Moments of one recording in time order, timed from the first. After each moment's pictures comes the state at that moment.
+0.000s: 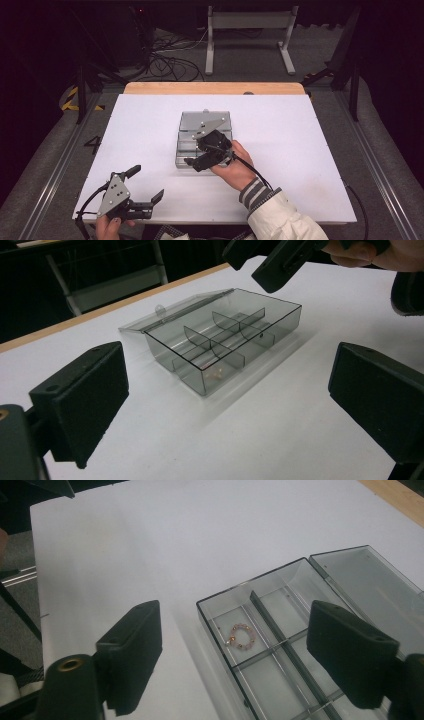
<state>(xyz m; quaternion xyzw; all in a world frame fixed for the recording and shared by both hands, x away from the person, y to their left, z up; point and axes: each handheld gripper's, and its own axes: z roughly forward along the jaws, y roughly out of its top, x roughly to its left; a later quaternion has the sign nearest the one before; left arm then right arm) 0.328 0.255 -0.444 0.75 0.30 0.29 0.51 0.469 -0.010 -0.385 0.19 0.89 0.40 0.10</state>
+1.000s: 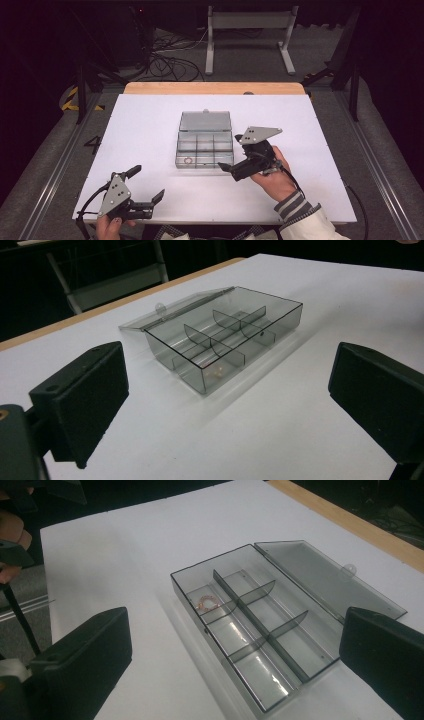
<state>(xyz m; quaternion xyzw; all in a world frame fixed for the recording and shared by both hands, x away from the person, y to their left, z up) 0.329 0.254 -0.445 0.75 0.30 0.29 0.51 0.444 -0.113 -0.381 0.21 0.85 0.47 0.13</state>
